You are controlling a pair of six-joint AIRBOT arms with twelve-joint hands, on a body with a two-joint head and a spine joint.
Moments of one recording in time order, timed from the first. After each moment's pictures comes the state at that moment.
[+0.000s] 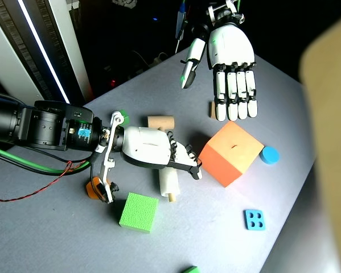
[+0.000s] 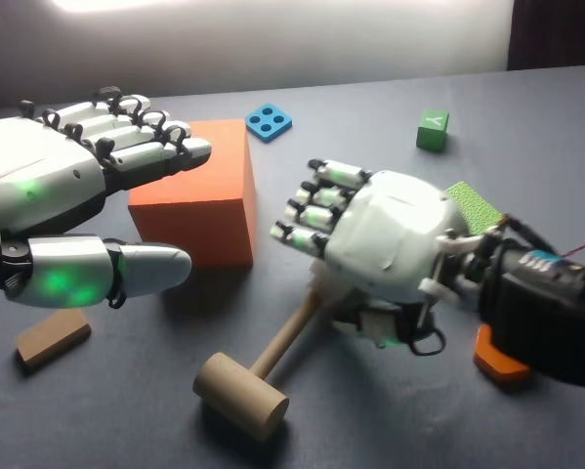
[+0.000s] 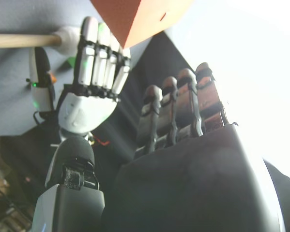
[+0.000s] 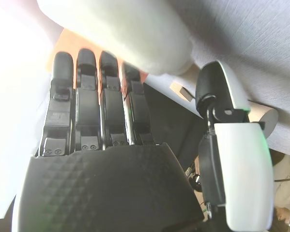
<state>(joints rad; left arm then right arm) 0.63 -0.71 0.92 0.15 -0.61 0.76 -0.51 -1.32 1.09 0.45 0.47 -1.95</state>
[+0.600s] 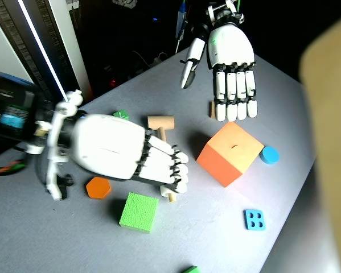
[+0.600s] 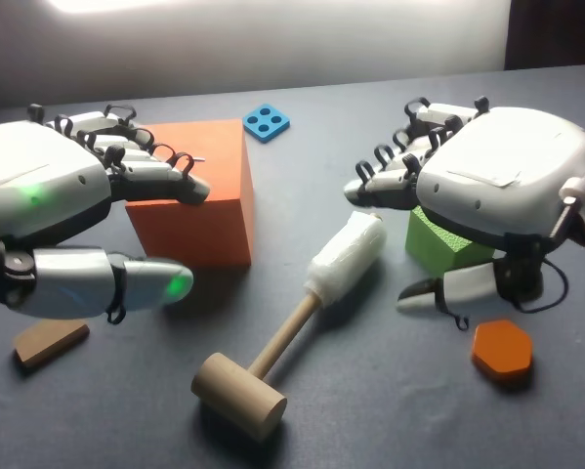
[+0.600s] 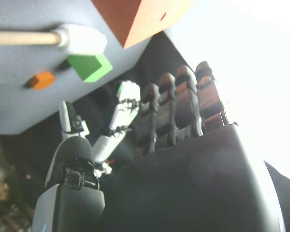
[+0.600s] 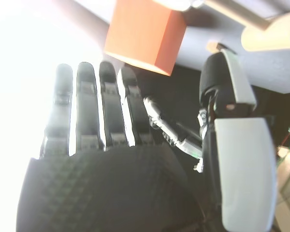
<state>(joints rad) 0.63 -0.71 0.91 0.15 -0.61 0.76 -0.34 -0.95 0.79 0.85 0.29 -1.99</state>
